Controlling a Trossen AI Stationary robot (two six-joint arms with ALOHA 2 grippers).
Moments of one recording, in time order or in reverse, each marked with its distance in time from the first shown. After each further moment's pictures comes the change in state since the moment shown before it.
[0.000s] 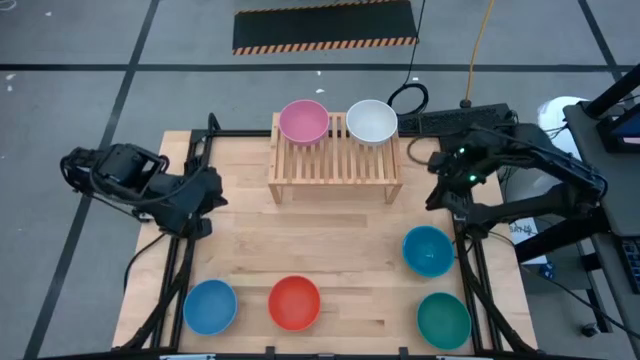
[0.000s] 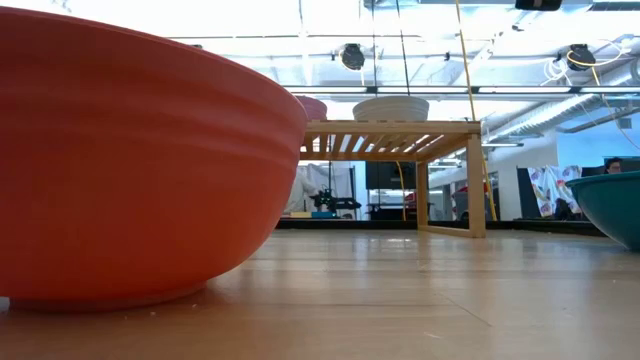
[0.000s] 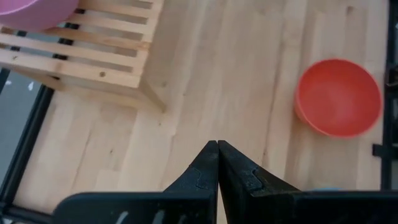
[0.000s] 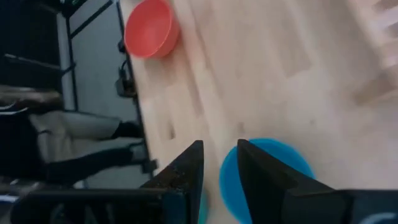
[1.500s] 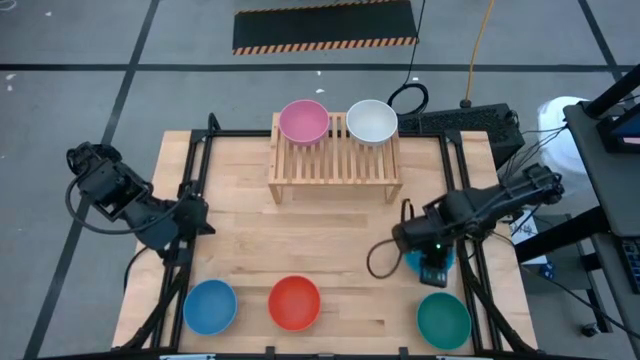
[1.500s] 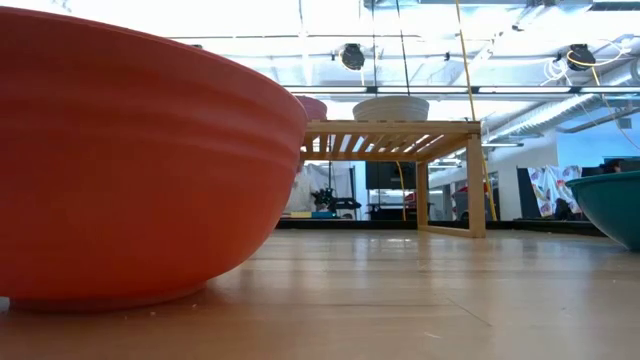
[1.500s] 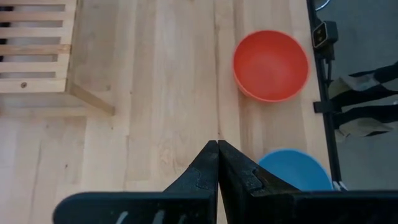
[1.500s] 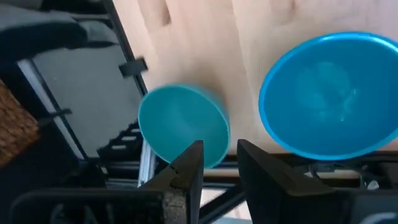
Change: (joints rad) left arm -0.322 0.000 0.000 0.000 -0.001 -0.114; right arm 0.595 0.355 0.000 -0.086 0.055 0.334
